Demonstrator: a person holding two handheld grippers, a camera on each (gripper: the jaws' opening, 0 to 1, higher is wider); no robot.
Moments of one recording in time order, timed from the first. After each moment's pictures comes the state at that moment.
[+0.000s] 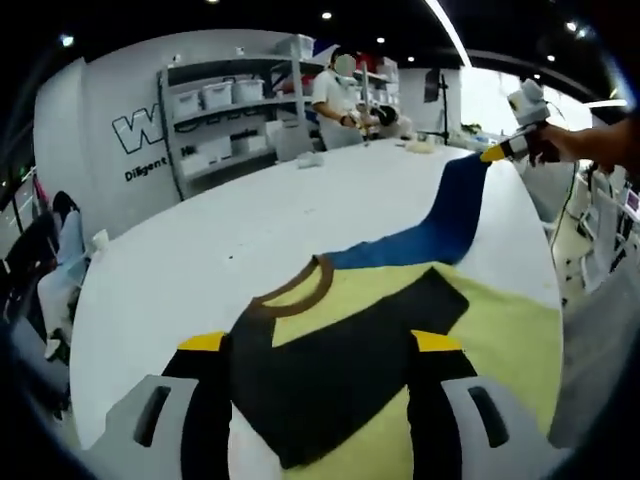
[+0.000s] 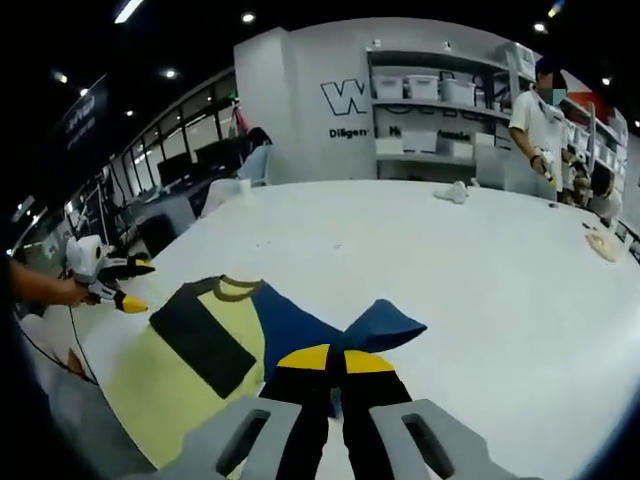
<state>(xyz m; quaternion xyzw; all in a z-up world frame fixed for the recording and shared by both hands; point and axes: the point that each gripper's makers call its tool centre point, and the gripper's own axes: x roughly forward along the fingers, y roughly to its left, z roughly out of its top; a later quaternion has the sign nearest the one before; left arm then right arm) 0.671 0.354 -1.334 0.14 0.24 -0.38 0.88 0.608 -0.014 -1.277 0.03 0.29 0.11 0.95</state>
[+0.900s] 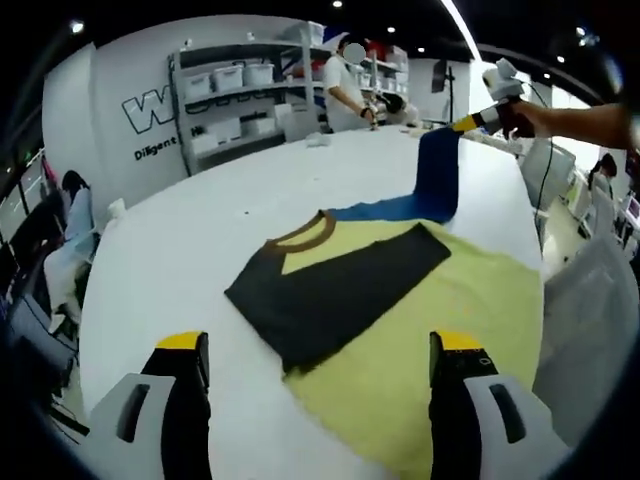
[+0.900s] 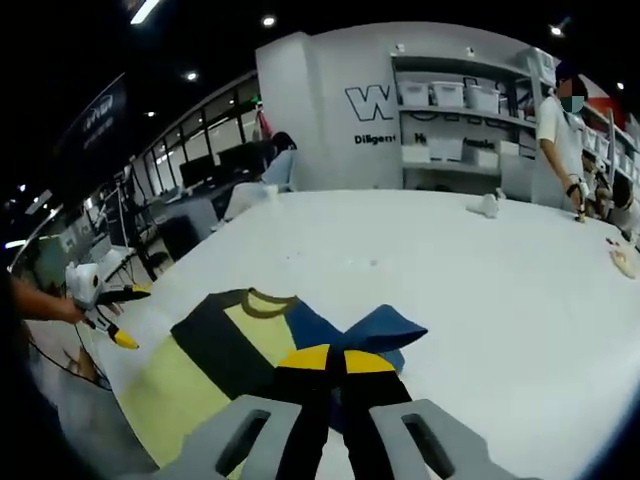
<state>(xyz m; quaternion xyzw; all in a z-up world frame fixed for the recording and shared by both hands) 0.610 0.427 -1.349 0.14 0.28 -0.37 0.88 0.630 0.040 -1.259 0.03 0.28 0.16 0.95</state>
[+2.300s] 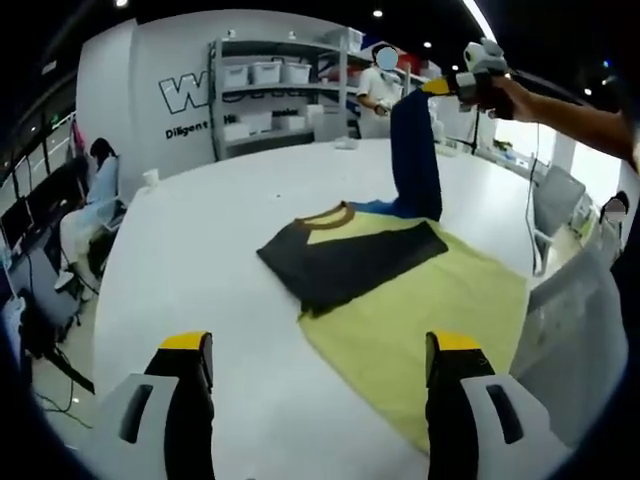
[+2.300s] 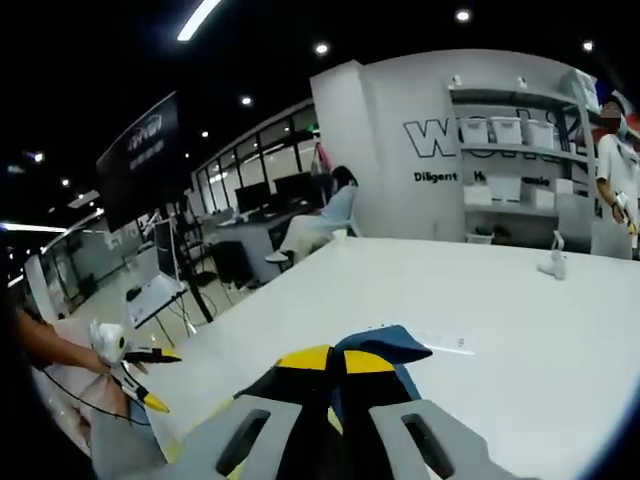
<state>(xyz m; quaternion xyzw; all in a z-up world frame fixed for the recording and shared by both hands) 0.563 0.479 -1.335 0.09 0.28 -0.32 0.90 0.685 0.183 -1.171 0.04 0.21 0.28 0.94</state>
